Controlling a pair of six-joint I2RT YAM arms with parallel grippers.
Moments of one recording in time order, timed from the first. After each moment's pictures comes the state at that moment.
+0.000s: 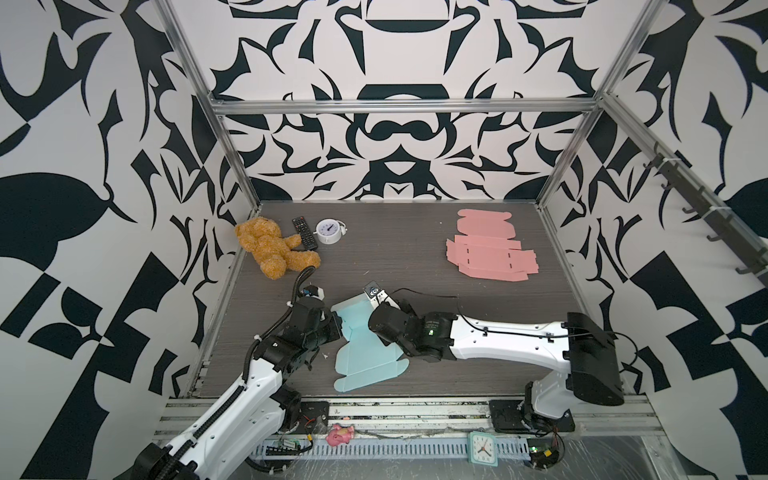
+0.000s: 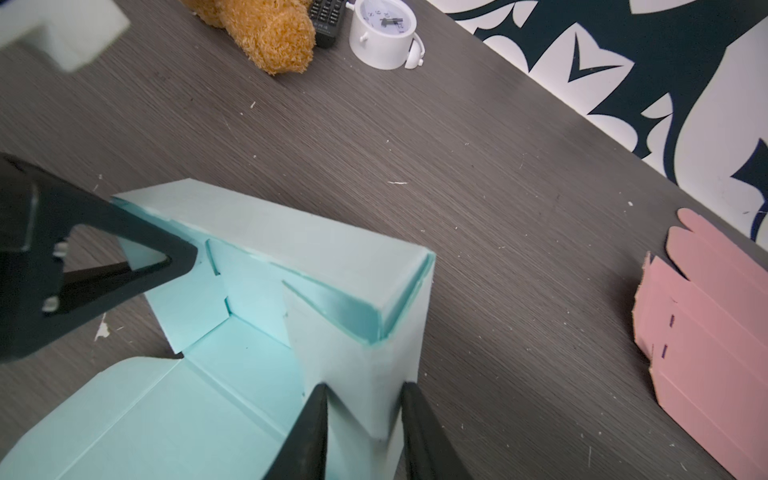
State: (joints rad) left arm -0.49 0.75 0.38 -0.41 0.06 -0.71; right arm 1.26 1.63 1.19 -0.43 0.59 0.34
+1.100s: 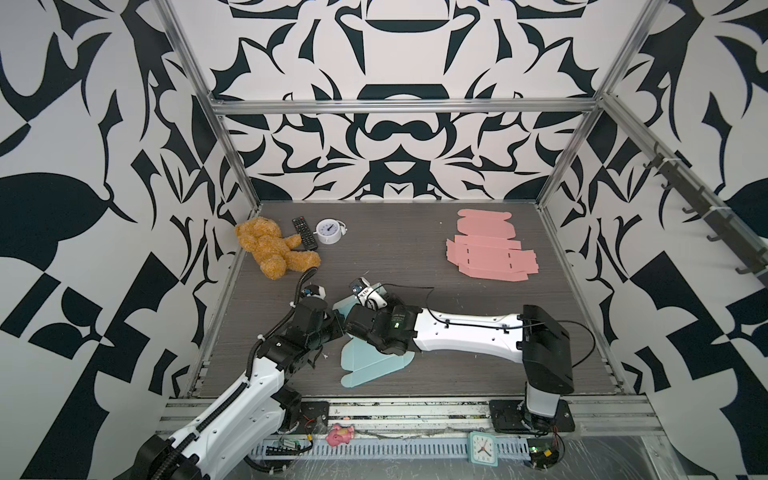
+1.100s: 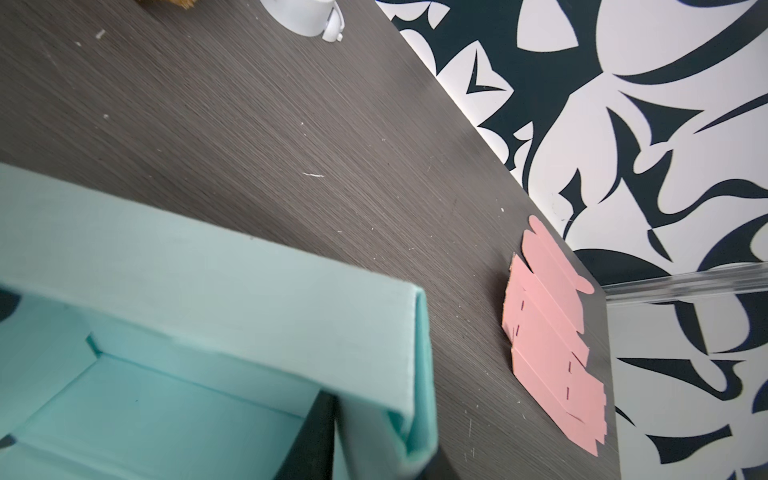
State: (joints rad) left arm -0.51 0.78 0.37 -0.32 0.04 -0.76; right arm 1.26 1.87 1.46 -0.71 0.88 0.33
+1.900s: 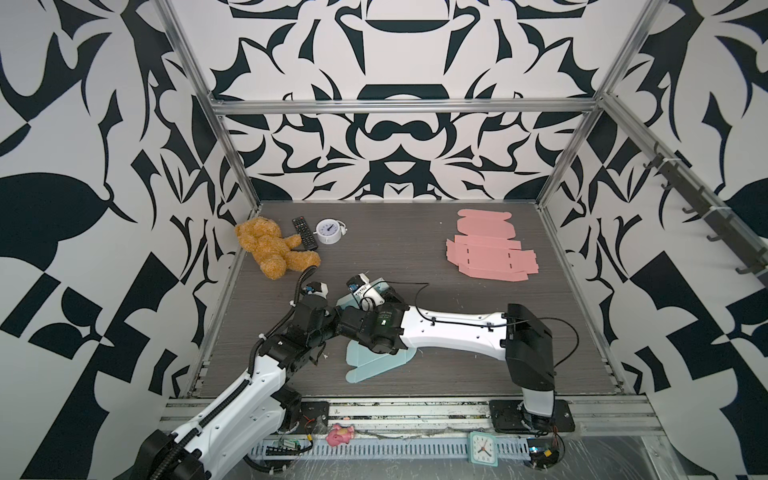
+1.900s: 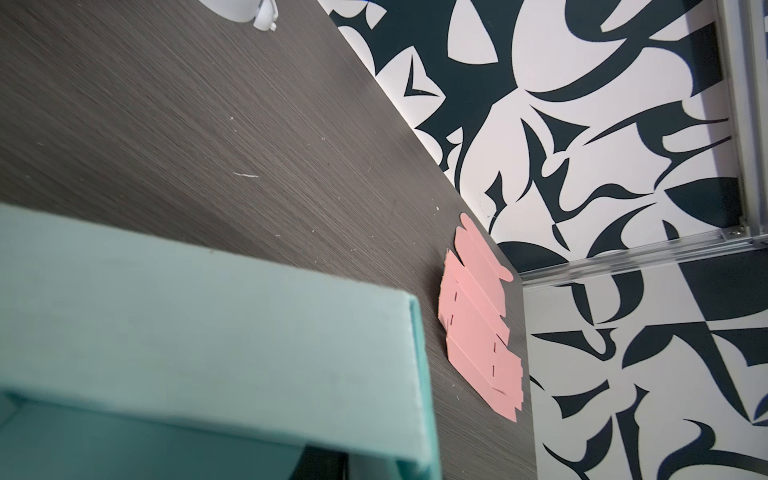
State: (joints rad) left arm -0.51 0.81 0.36 -0.24 0.09 -0.80; right arm 1.27 1.96 1.59 -0.89 1.04 0.40
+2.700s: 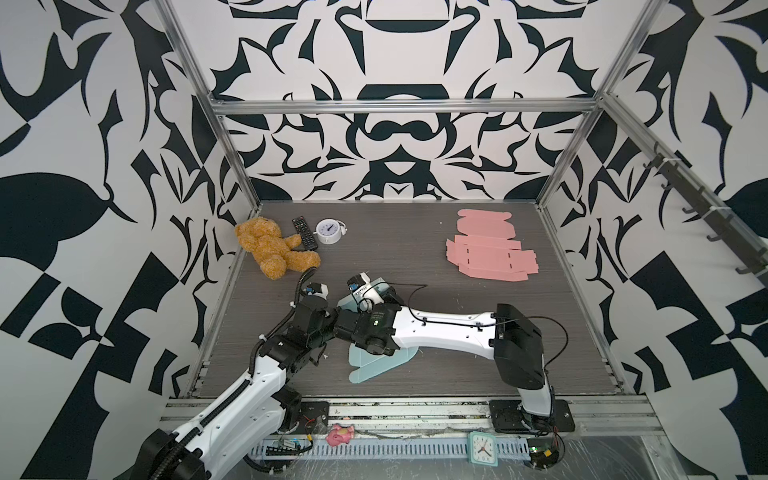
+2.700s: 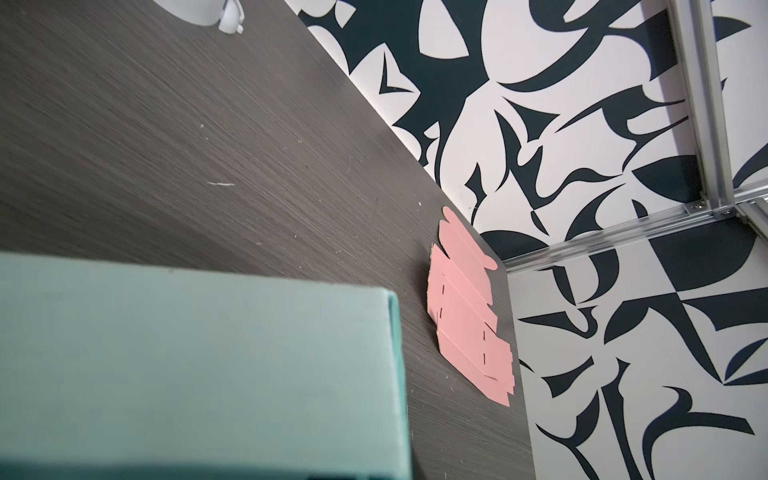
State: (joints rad) left arm -0.51 0.81 0.35 -0.22 0.10 -0.82; right arm 1.27 2.01 1.65 -0.97 1.11 0.52
